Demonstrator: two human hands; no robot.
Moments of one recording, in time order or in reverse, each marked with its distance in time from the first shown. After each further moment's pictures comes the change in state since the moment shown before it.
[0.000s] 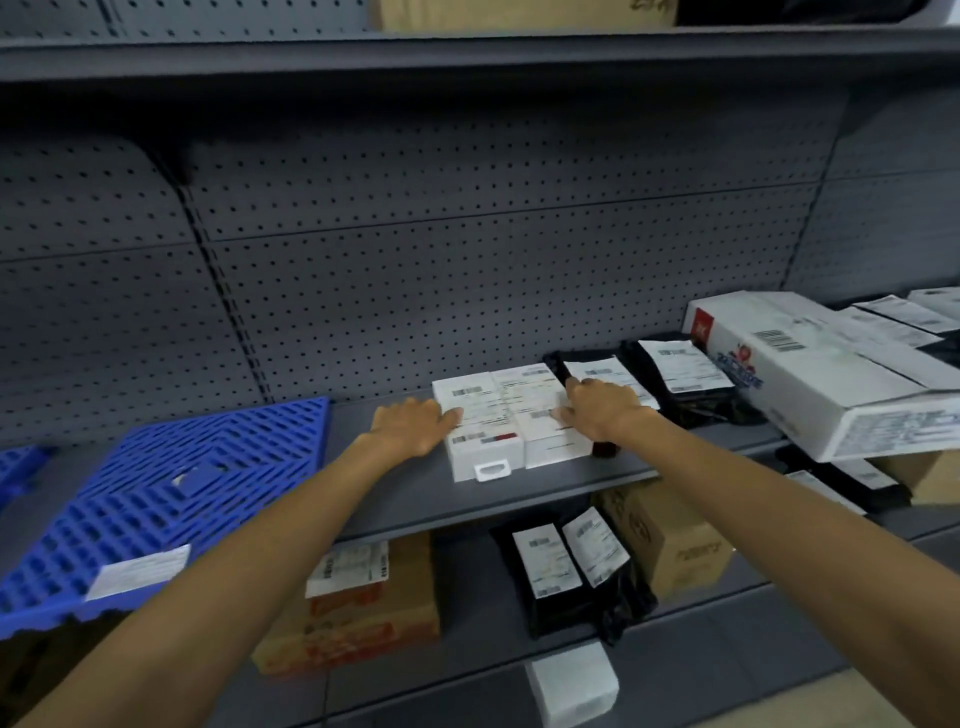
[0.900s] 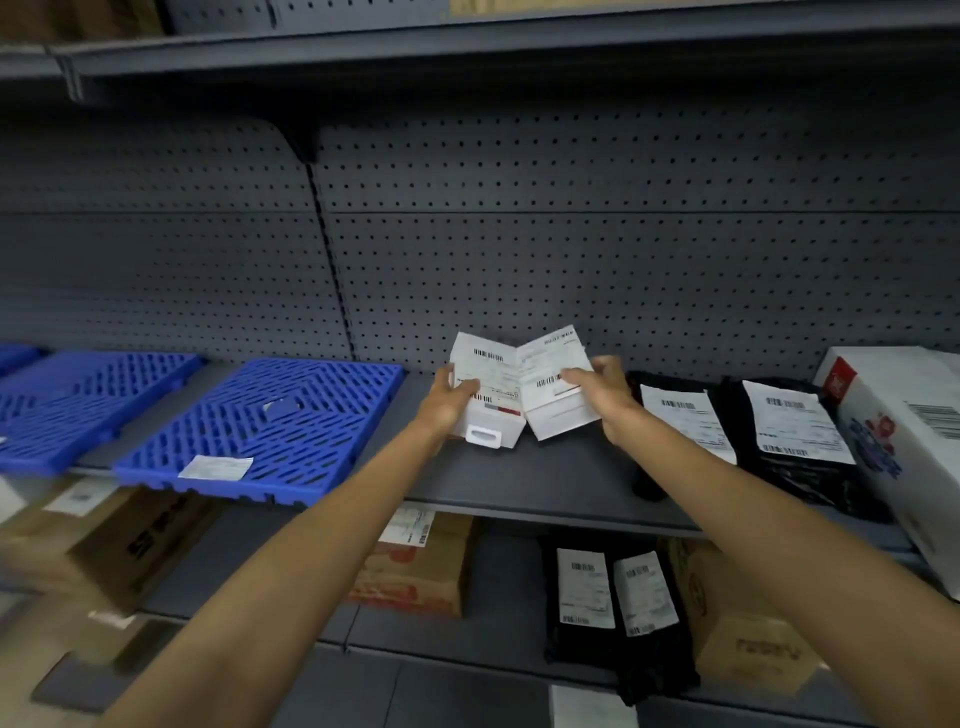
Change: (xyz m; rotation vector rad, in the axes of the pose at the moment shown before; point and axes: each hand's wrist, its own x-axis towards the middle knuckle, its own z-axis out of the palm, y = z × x) left_hand 0.001 0.014 0.018 -1.401 0.339 -0.440; right_hand 0.067 -0.031 0.002 1.472 -0.030 -0.014
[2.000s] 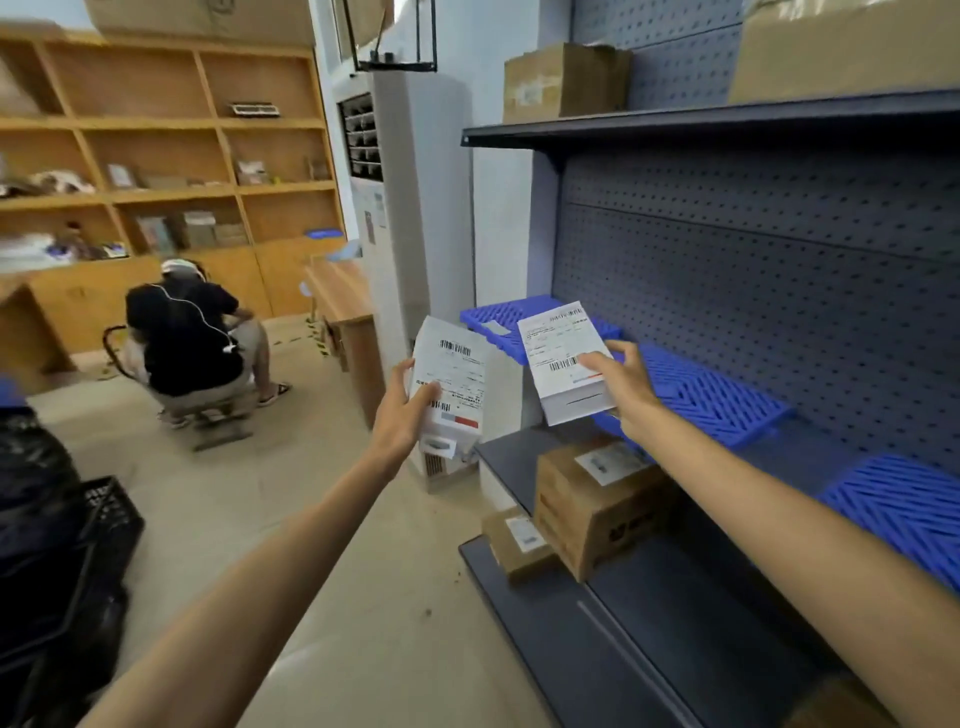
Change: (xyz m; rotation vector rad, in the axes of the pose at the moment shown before) left_hand -0.315 -0.131 -0.695 0.048 1.064 0.099; right_hand -0.277 -0.127 0.704 0.097 -0.860 -0.143
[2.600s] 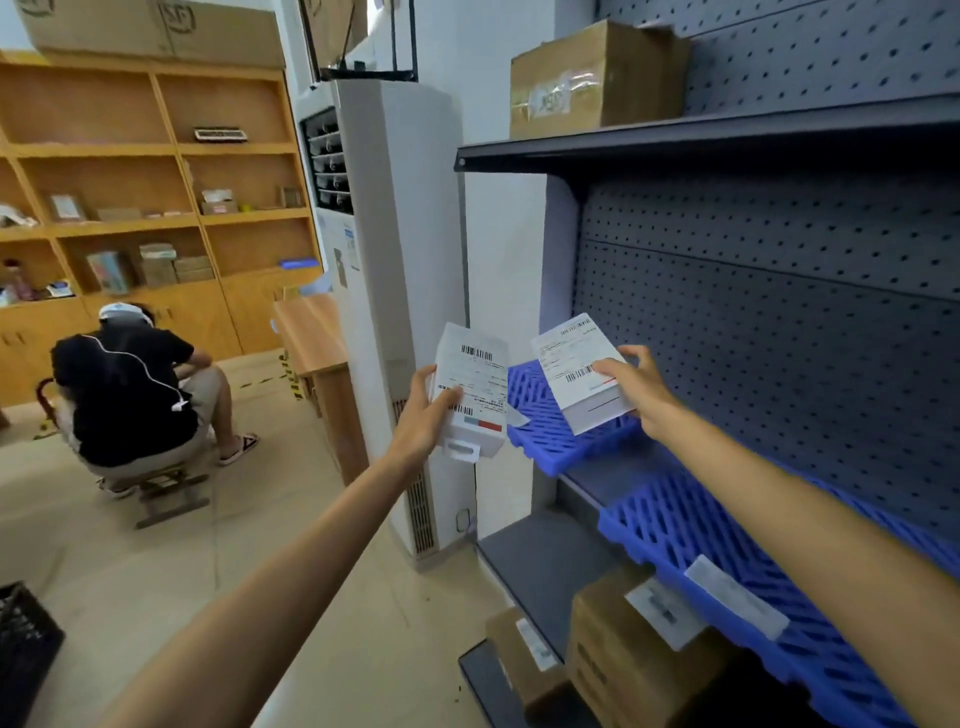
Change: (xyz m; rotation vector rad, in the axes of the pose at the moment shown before) left_hand 0.295 -0.031 0.049 -0.096 -0.158 -0.007; right_hand 0.293 -0.005 0.082 -0.092 0.040 -0.008
